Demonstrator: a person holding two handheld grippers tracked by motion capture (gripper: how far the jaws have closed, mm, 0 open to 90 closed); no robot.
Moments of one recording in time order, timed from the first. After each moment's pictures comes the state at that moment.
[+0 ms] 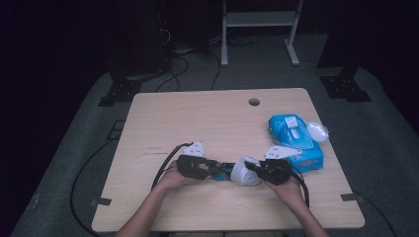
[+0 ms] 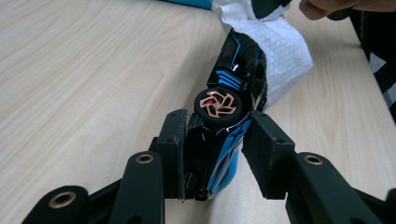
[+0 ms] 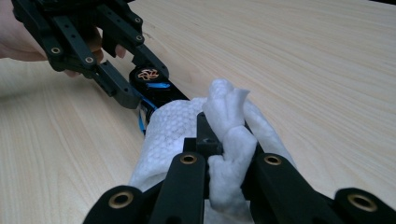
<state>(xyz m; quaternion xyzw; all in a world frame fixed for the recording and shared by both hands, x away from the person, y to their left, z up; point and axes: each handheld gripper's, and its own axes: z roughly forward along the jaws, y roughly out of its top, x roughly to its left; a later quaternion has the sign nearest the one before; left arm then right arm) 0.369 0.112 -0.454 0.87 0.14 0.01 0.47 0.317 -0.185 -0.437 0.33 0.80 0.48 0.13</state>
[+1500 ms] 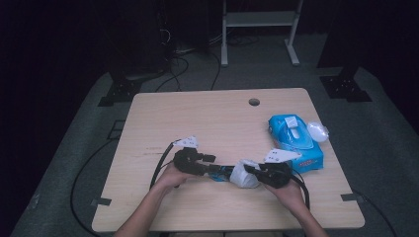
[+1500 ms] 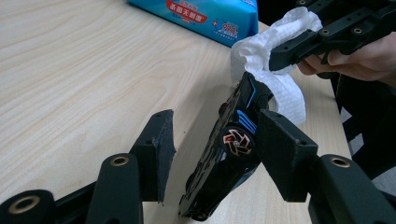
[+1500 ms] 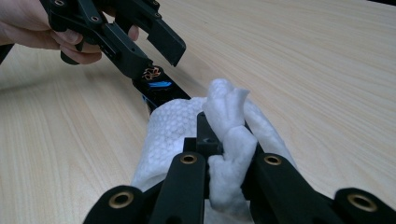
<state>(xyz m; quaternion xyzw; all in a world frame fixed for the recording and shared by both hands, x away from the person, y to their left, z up) 0.374 0.123 -0.447 0.83 0.22 -0.05 0.51 0.308 -0.183 -0.439 0.31 0.81 0.49 0.13</state>
